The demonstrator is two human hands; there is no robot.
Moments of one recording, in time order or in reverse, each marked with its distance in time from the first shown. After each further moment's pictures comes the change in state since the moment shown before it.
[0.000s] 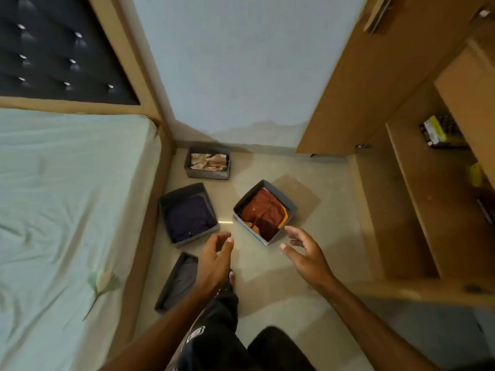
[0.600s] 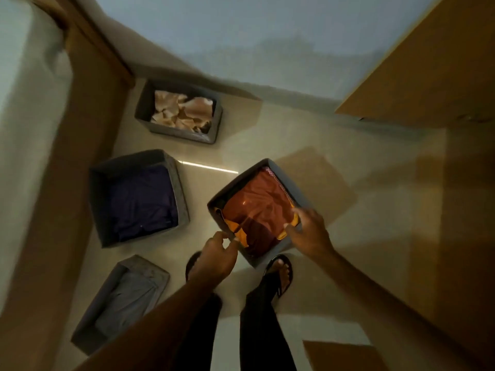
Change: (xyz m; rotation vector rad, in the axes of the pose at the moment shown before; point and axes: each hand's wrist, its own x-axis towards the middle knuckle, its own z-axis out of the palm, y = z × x) left_hand 0.414 -0.174 0.218 0.327 -0.049 -0.544; right_hand 0.486 0.271 0.008 -0.558 -0.242 0.197
